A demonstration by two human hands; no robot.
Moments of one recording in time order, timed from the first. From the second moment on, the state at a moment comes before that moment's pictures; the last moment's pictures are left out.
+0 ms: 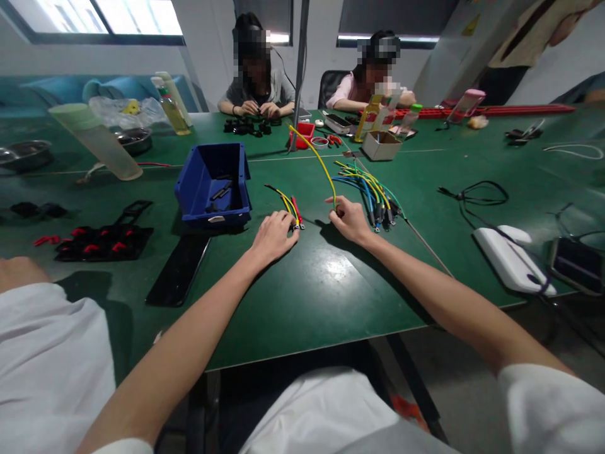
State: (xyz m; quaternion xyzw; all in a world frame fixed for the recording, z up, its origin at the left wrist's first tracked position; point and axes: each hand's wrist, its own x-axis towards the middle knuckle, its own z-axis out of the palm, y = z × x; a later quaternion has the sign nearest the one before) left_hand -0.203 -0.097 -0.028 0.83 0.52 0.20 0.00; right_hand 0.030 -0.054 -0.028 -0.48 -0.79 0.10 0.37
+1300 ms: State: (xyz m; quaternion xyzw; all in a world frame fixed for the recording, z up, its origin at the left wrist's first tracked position) left_hand -0.204 -0.096 -0.029 0.84 0.51 0.20 0.01; right_hand 0.048 -0.048 0.006 -0.63 -0.77 -0.09 -0.03
